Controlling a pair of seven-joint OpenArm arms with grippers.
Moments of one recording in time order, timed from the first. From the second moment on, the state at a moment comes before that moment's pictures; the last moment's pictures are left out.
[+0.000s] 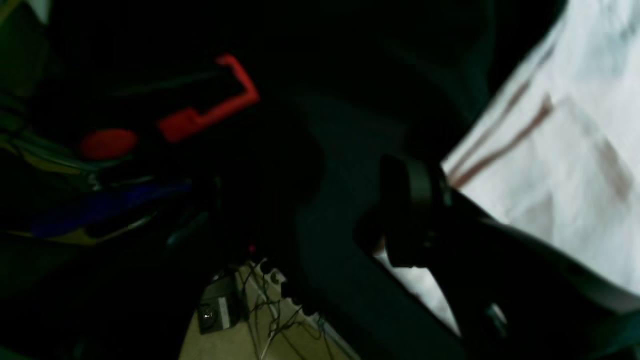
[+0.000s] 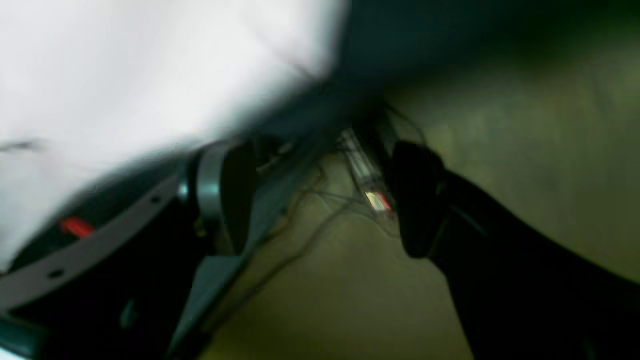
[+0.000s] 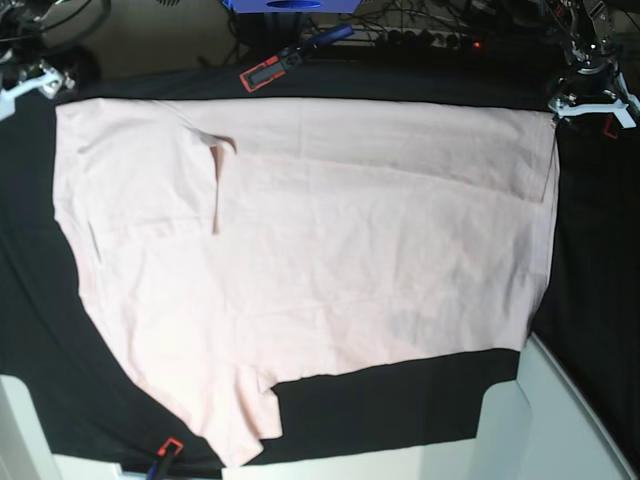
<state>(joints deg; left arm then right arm) 26.1 -11.5 -36.0 73.9 -30.7 0.5 6.7 -10.8 -1.7 69.3 81.2 21.2 40.3 -75.8</state>
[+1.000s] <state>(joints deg) 28.2 -12.4 -38.8 88.9 -24.8 0.3 6.6 -0.7 14.1 22.2 81.2 21.6 39.5 -63.2</state>
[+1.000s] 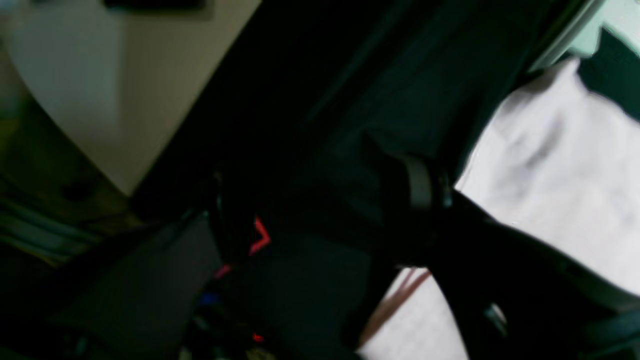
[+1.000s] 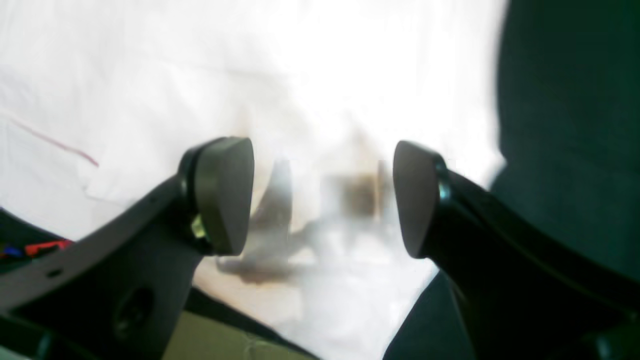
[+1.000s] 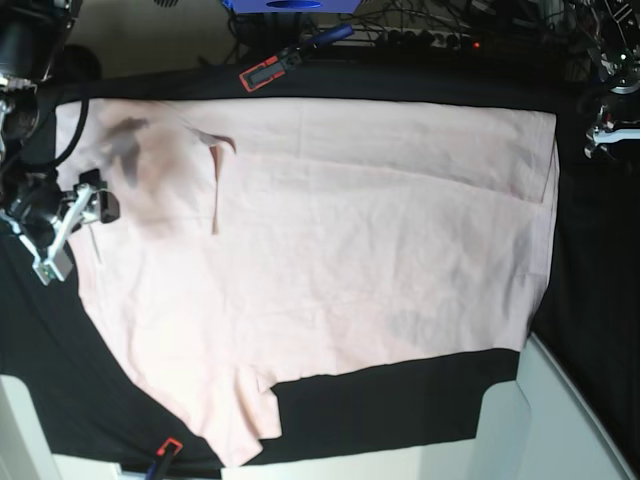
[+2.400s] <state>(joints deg) 27.7 -8.8 -35.0 88.4 -14.5 -0.2 6.6 4.2 16.9 19.8 61.6 21.4 38.9 -53.2</state>
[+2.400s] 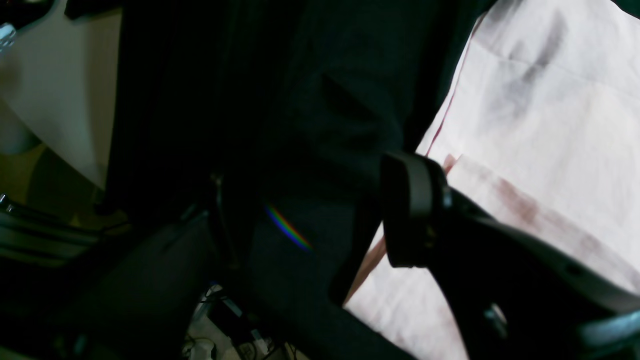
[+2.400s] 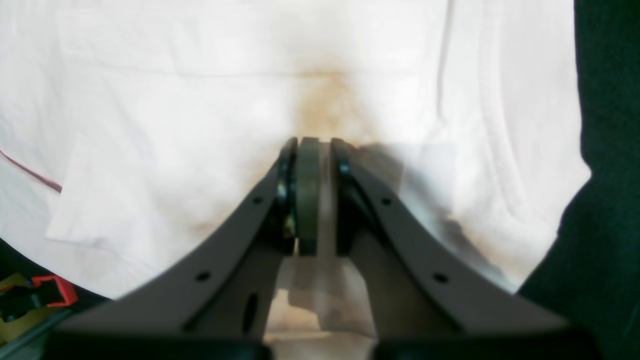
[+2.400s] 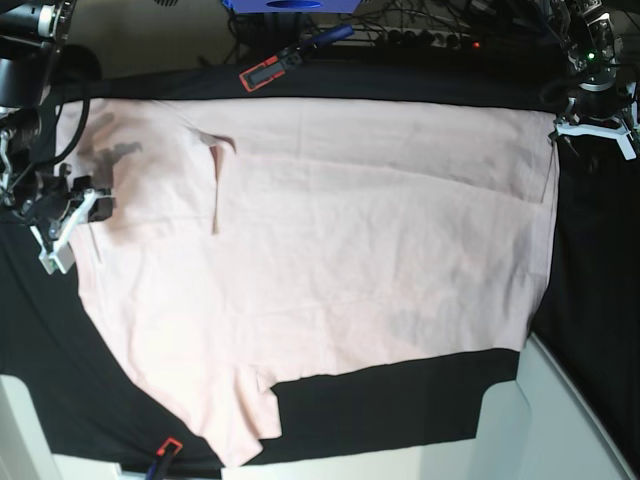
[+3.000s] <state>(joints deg) 27.7 -8.8 -35.2 87.0 -14.4 -0.2 6.3 2.6 14.2 10.2 69.8 -0.3 33.8 -47.1</state>
